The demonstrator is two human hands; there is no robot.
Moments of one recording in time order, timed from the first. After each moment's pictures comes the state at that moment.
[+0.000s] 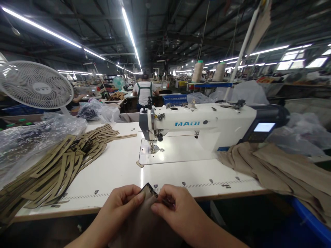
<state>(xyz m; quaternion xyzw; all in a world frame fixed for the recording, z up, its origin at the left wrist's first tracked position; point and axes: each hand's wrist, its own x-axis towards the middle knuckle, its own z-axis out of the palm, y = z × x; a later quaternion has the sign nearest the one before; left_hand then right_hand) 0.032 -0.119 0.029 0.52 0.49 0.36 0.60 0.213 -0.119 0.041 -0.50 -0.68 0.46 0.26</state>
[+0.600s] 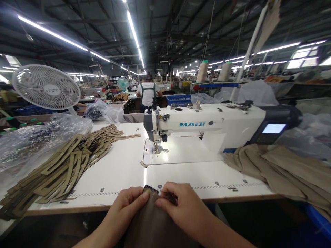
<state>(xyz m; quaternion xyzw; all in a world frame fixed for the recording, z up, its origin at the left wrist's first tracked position) 0.035 -0.121 0.023 0.53 0.45 0.38 0.61 0.212 -0.110 0.038 -0.50 -0.74 0.37 0.26</state>
